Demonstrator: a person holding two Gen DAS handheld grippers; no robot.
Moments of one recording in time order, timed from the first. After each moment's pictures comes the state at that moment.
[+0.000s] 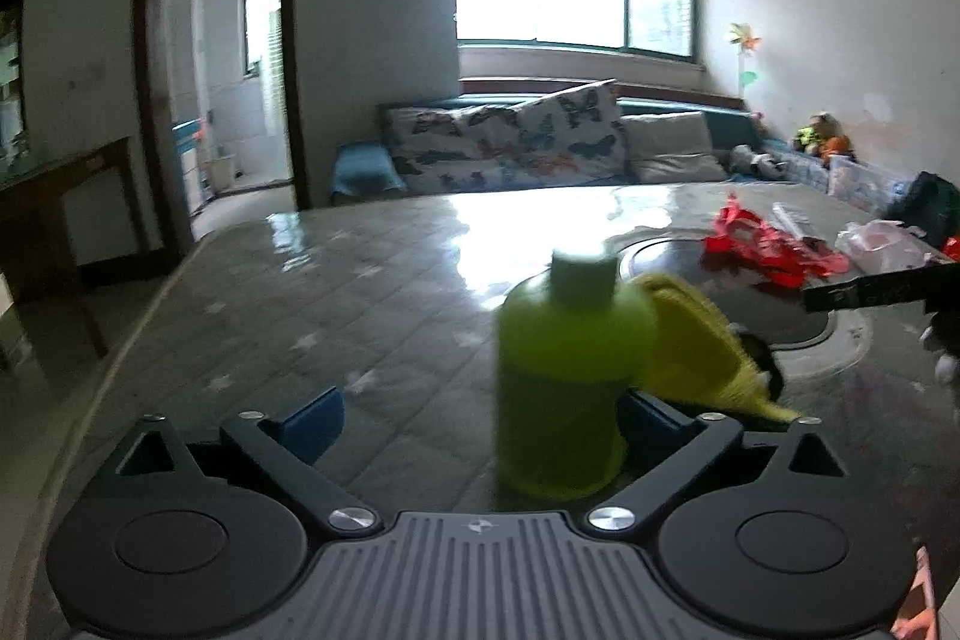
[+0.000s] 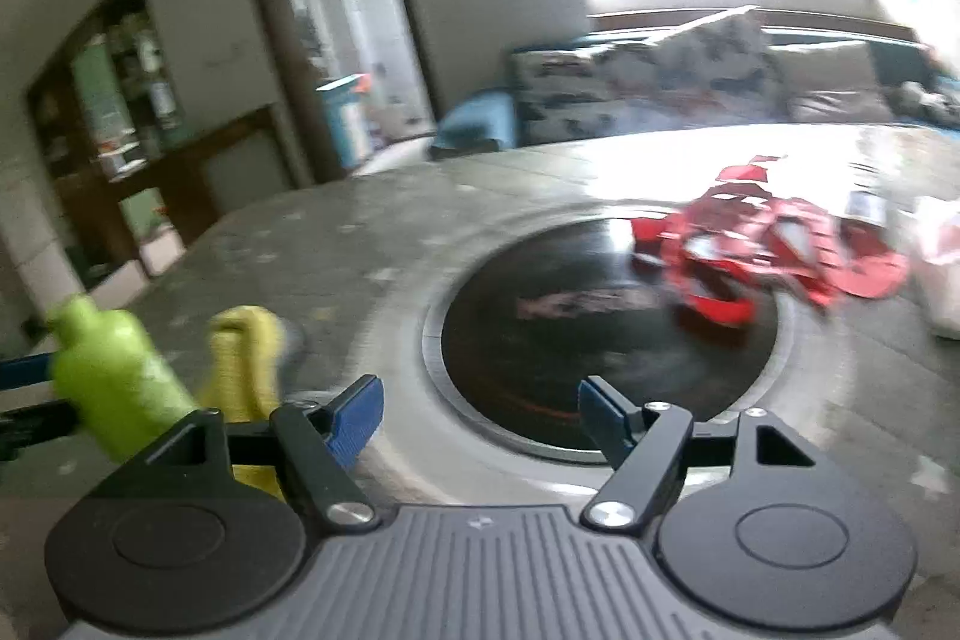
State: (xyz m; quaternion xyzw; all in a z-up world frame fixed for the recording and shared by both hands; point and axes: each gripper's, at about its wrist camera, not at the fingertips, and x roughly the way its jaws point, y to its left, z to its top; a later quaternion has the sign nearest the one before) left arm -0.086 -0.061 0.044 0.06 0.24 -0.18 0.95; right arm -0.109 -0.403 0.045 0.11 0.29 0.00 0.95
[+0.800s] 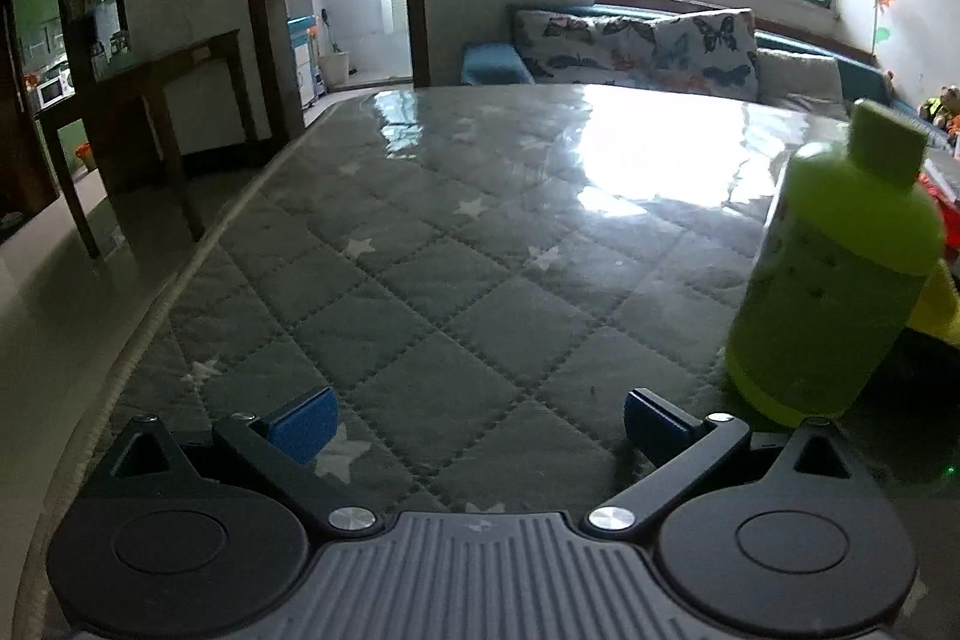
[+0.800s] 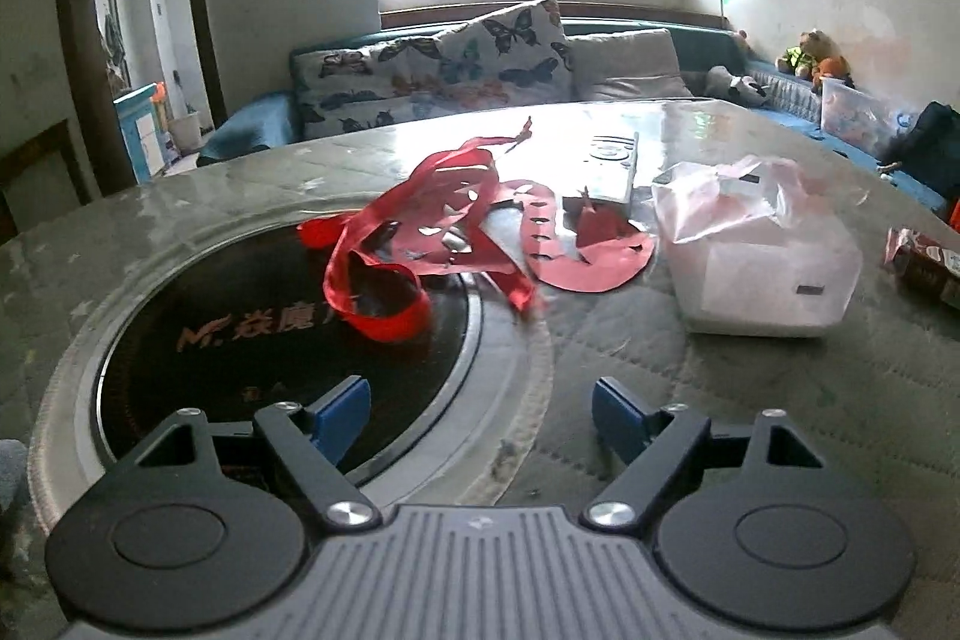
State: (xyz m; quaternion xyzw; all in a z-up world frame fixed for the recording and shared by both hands) left arm -0.041 -0.019 0.002 0.05 0.33 -0.06 0.94; right arm -0.090 -0.452 0.002 0.10 0.30 -0.19 0.93
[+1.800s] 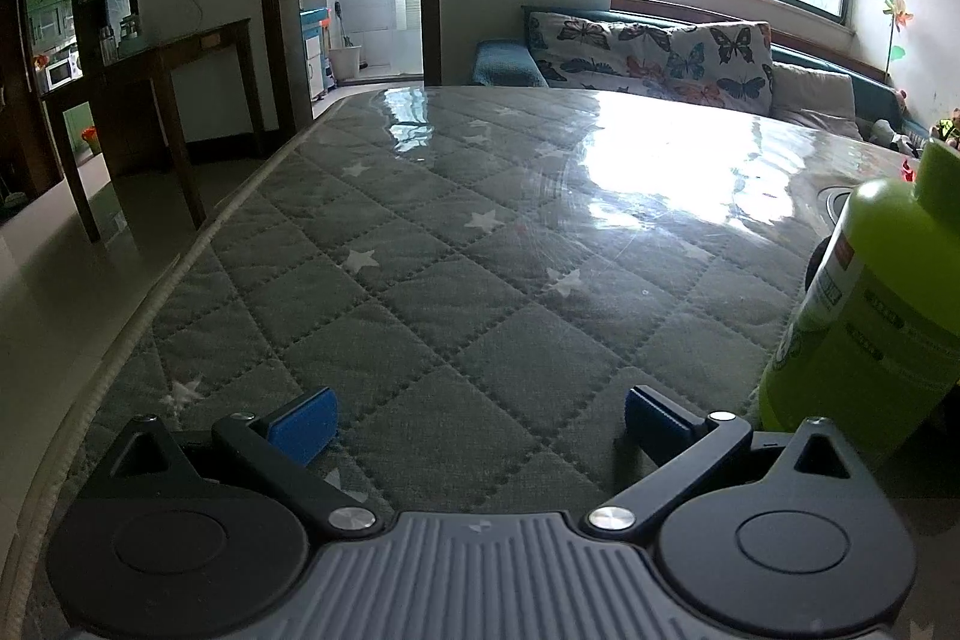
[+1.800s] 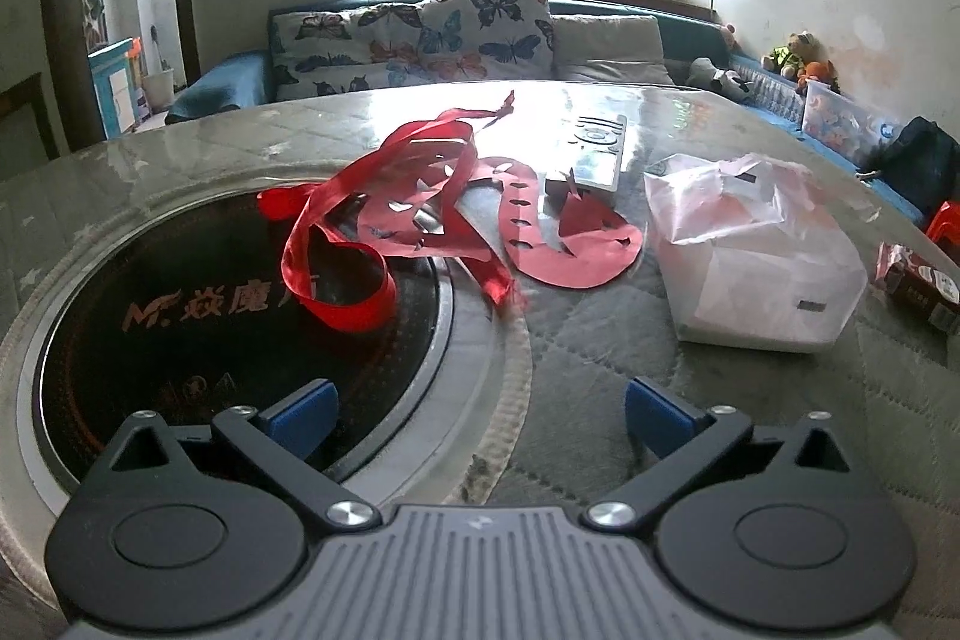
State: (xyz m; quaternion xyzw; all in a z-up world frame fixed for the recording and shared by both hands) left arm -0.023 -0.019 -0.003 0.02 0.33 -0.05 0.94; right arm -0.059 -0.467 -0.012 0.07 0.33 -0.21 0.92
